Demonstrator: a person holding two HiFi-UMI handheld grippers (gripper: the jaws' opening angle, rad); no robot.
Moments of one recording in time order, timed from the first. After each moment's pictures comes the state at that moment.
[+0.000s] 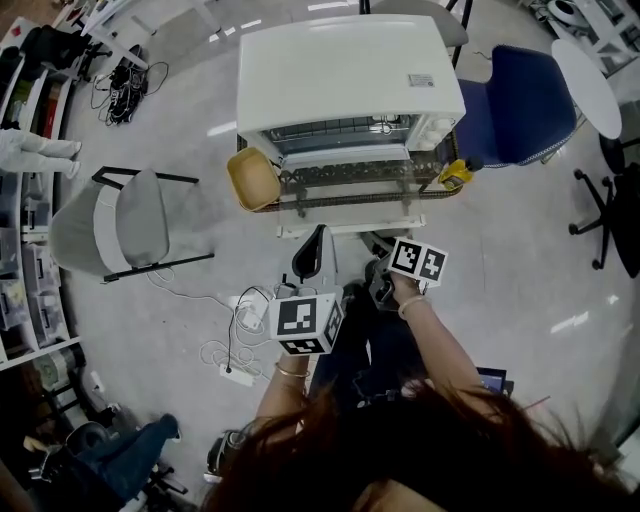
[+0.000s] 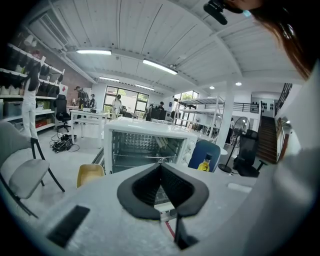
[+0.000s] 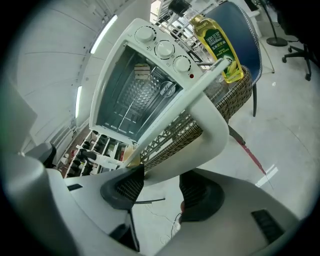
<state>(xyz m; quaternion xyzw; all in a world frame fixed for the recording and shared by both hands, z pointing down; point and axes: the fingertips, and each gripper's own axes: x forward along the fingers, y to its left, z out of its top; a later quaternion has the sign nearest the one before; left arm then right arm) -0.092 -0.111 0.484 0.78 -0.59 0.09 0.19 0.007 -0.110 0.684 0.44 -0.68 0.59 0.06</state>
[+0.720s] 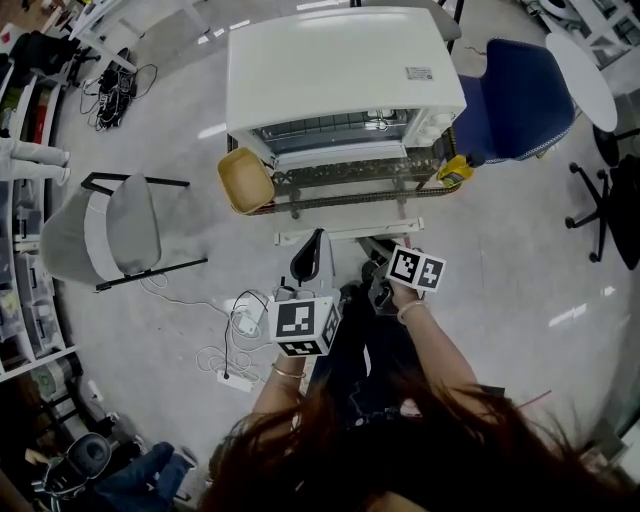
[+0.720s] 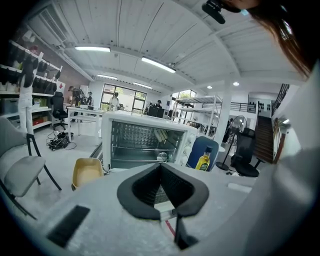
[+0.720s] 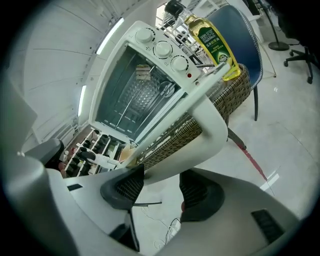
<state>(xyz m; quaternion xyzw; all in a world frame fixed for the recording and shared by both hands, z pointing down) -0.095 -0.110 0.519 0.79 -0.57 0.09 0.20 0.008 -0.104 0.705 0.45 -0.69 0.57 0.05</state>
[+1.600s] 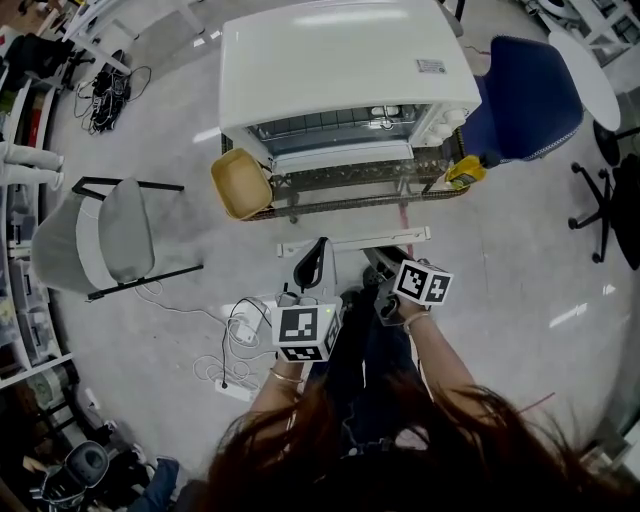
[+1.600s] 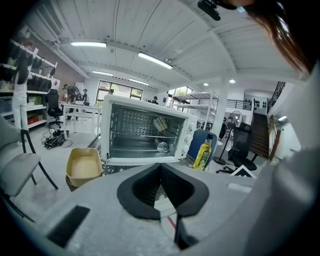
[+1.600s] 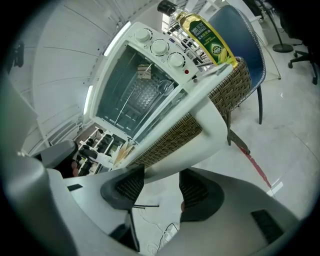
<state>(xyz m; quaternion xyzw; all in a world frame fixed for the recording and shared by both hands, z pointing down) -0.100 -0.110 0.577 0.80 -0.55 0.11 0.20 0.009 -0.100 0.736 0.44 -0.72 0.54 0.03</state>
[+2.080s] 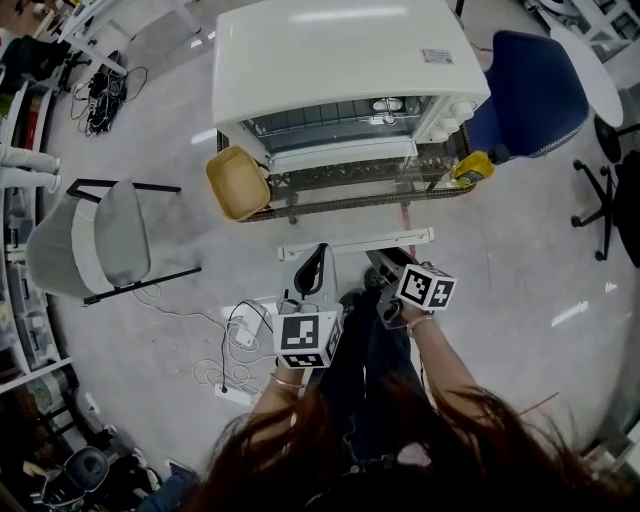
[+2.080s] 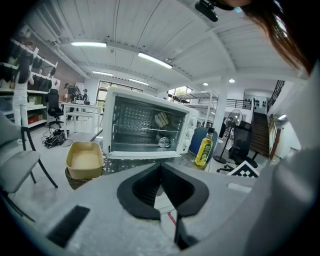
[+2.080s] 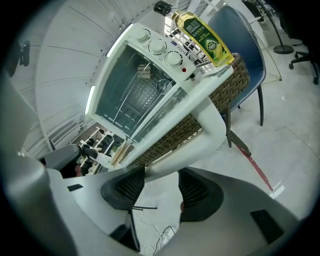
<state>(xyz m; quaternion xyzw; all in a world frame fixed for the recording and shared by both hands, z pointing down) -0.104 -0.104 0.608 0.80 -0.55 0.10 0.20 0.009 -0.102 0.753 0.45 -0.73 0.52 0.02</state>
